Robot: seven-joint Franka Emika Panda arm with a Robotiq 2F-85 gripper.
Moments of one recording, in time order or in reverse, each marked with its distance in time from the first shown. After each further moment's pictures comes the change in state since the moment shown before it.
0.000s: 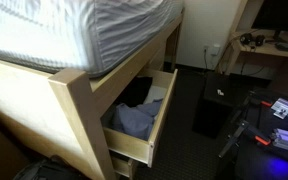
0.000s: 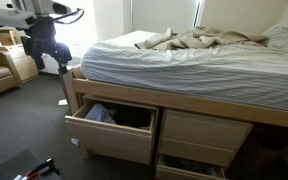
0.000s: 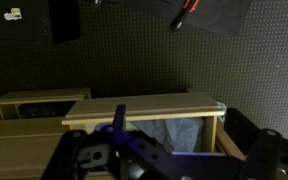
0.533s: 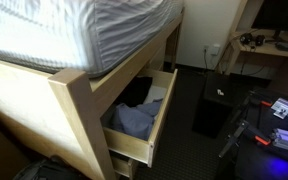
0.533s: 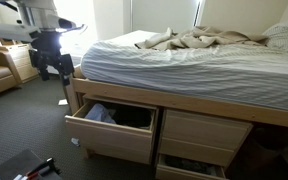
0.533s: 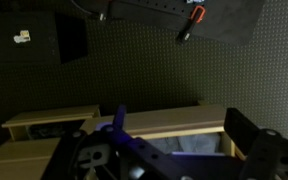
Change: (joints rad) arm -0.012 0.037 0.012 -0.064 -0.033 0.020 0.067
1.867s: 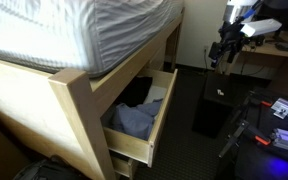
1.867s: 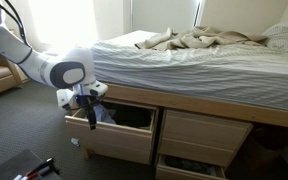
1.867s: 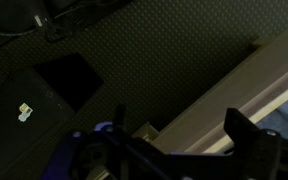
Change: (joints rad) arm -0.171 0.572 0.084 -0.234 -0.011 0.822 0.604
